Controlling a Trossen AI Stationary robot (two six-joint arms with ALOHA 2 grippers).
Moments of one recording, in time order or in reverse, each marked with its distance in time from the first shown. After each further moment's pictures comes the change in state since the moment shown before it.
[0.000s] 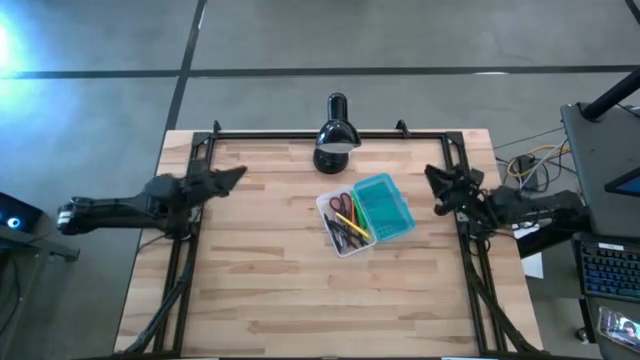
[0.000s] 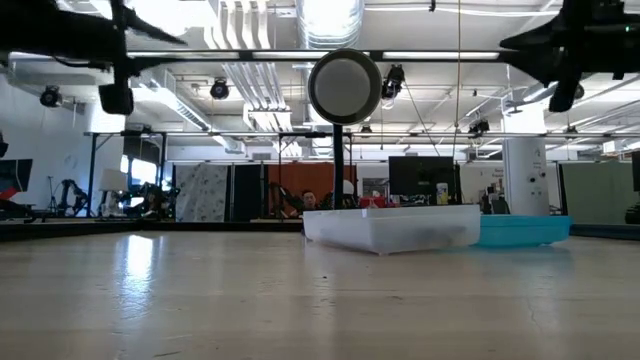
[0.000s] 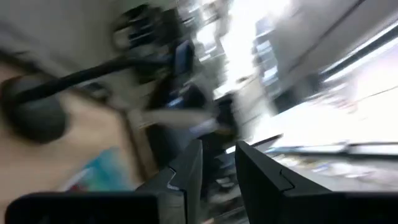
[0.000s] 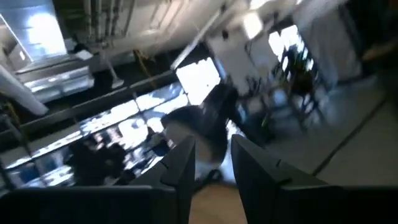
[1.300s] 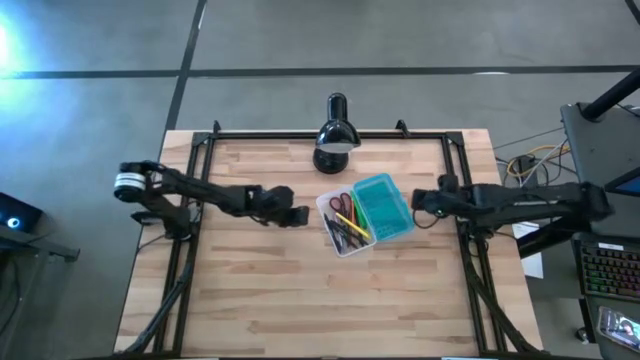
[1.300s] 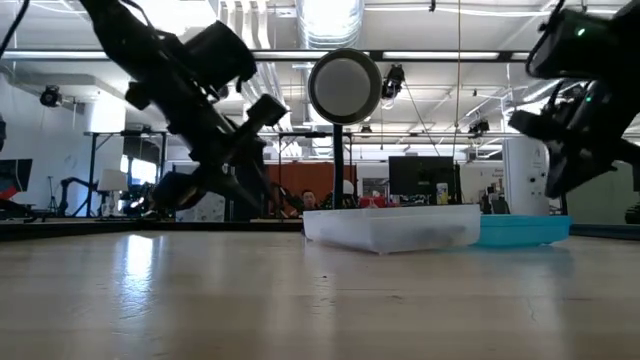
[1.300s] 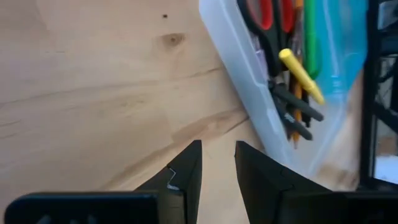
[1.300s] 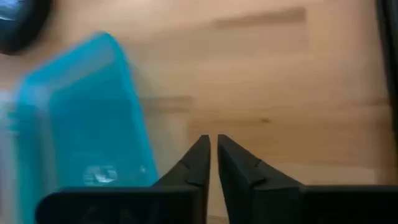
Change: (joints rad) left arm 0.000 1.181 0.437 -0.160 0.455 -0.135; right arm -0.198 0.613 0.365 -1.407 -0.225 1.320
